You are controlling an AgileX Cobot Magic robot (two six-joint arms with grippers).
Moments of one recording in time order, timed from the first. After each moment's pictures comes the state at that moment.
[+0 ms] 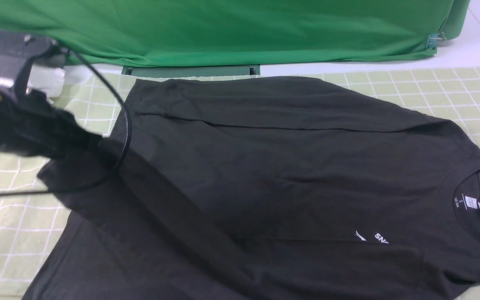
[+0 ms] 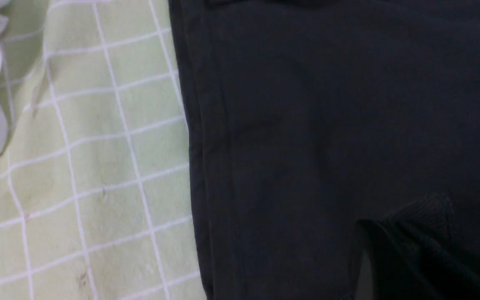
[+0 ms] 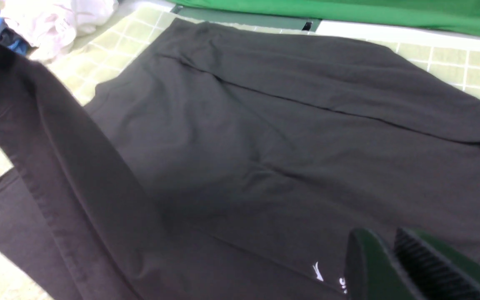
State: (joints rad) right arm 0.53 0.59 -0.71 0.11 0.63 0.15; left arm -0.03 1.27 -0.95 -0.23 0.65 0.35
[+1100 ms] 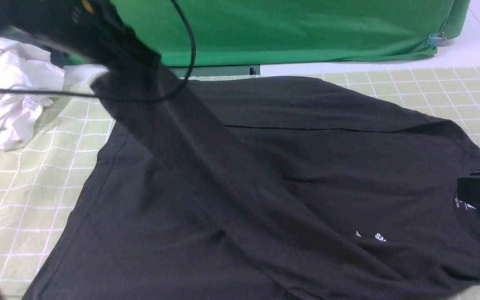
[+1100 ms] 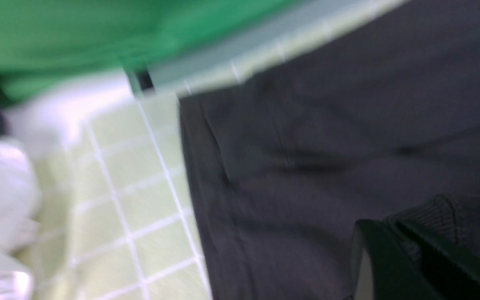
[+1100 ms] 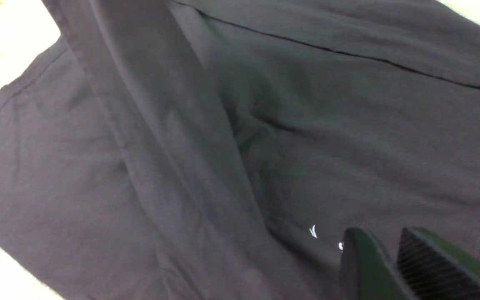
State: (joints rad) right arm 0.53 0.76 -0.71 0.11 0.62 0.15; left arm -0.19 1.69 -1.39 0.07 0.63 0.16
